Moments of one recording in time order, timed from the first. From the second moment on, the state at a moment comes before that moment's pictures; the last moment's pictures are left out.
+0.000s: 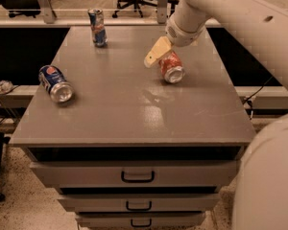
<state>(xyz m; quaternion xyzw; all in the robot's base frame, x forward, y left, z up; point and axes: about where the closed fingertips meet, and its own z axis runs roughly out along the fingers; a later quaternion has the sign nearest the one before) 0.722 -0.101 0.876 -0.29 0.93 0.02 0.24</state>
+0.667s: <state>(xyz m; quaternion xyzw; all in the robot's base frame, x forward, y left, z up) 0.746 -0.083 0.847 -0.20 0.95 -0.03 0.21</state>
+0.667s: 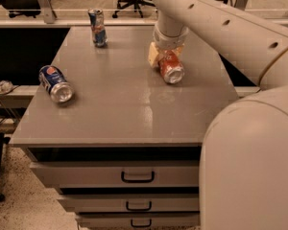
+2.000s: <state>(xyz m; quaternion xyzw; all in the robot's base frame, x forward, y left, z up) 0.718 -0.054 0.947 -0.29 0.88 0.03 0.38</state>
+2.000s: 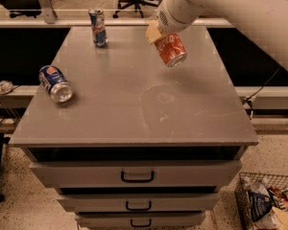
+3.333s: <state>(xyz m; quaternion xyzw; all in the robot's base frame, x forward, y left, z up) 0.669 -0.098 0.972 -0.37 0.71 0.31 0.51</state>
